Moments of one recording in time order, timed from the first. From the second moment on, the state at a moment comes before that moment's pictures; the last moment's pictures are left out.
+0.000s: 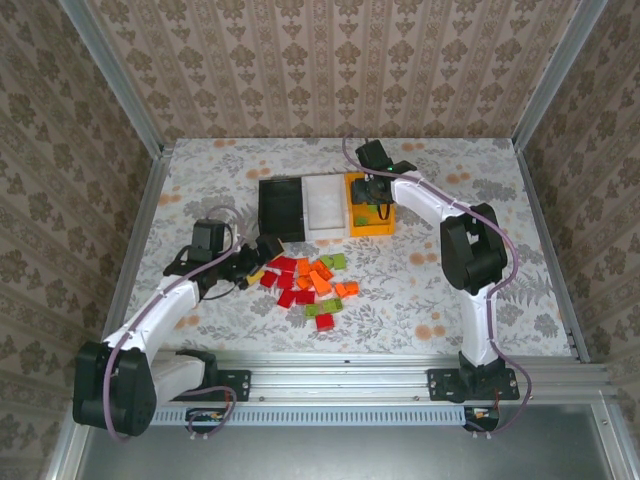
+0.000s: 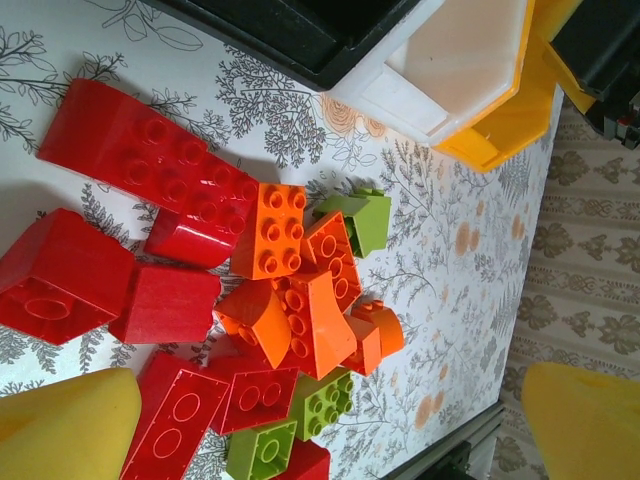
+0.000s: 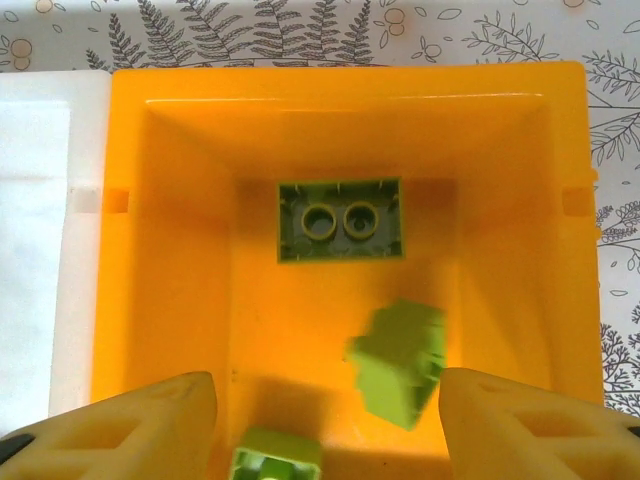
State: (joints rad) left arm -0.26 1.11 0.62 -0.35 0.61 -0.83; right arm 0.40 2.10 1.71 -0.63 0.15 0.34
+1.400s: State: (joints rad) left arm -0.26 1.03 0.53 -0.37 0.60 -0.83; right arm 0.76 1.97 1.35 -0.46 0.08 0.43
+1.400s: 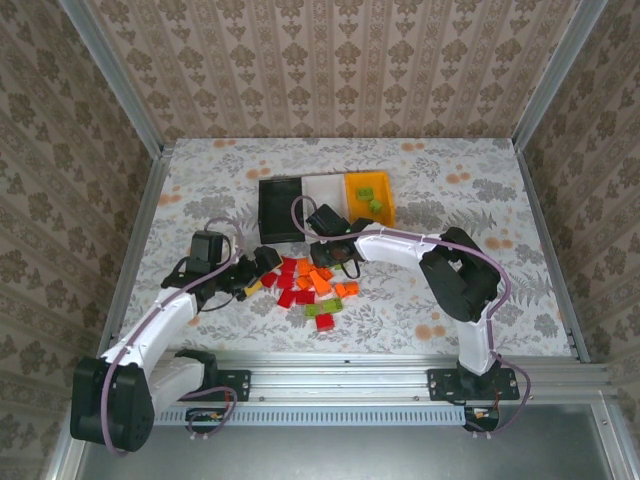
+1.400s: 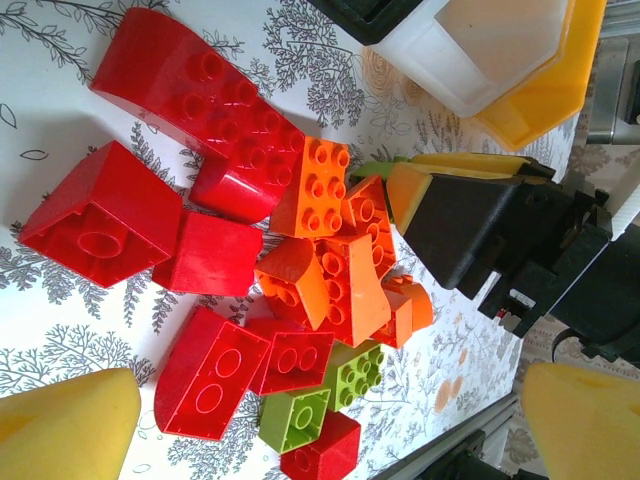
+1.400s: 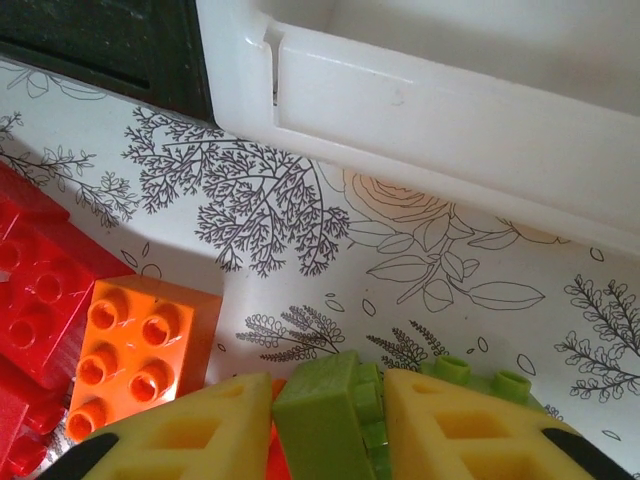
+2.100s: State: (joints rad) left arm -0.26 1.04 0.53 -0.37 0.60 -0.83; right arm 0.76 1.97 1.35 -0.47 0.12 0.40
